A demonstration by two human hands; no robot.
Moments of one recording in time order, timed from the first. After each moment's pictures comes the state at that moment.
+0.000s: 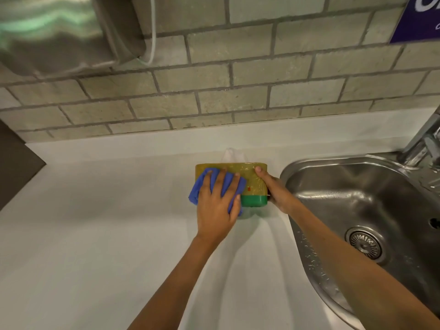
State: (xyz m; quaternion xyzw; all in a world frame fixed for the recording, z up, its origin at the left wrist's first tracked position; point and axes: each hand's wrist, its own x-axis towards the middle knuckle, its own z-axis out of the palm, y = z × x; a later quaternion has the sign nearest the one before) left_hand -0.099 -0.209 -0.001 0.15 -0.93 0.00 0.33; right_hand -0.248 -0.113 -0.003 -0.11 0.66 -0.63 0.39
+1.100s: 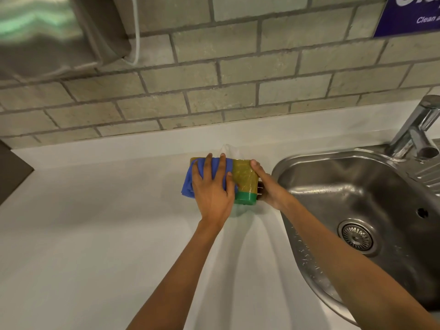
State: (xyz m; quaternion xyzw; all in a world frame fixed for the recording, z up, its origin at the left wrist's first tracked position) left_hand -0.134 -0.197 0.018 0.31 -0.89 -0.12 0.31; right_hand -0.252 -0.110 -0.003 -0.10 0.61 -0.66 0.43
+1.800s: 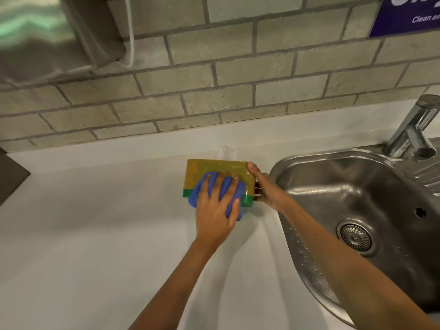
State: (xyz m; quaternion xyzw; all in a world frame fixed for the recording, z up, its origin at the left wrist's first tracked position) left_hand -0.108 -0.192 -0.007 0.14 -0.93 -0.03 0.33; right_hand -0.260 -0.111 -0.009 -0.11 0.65 -0.63 0.41
